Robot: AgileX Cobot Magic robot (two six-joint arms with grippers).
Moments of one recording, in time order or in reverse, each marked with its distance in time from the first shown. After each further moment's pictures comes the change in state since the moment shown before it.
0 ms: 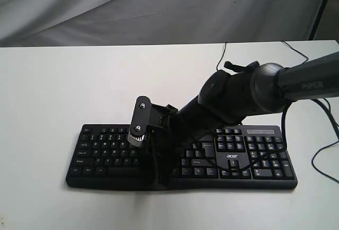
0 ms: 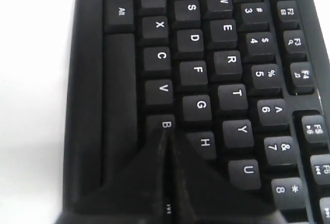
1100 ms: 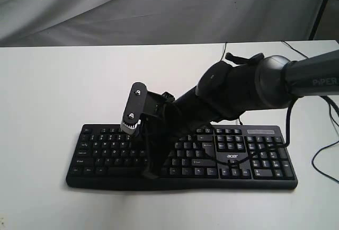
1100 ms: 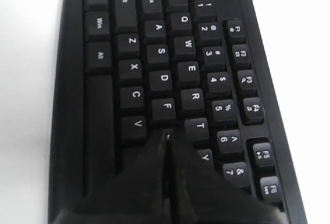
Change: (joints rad) left arm 0.000 0.000 0.000 0.000 0.000 0.000; right arm 0.019 -0.050 -0.020 0.035 -0.050 0.014
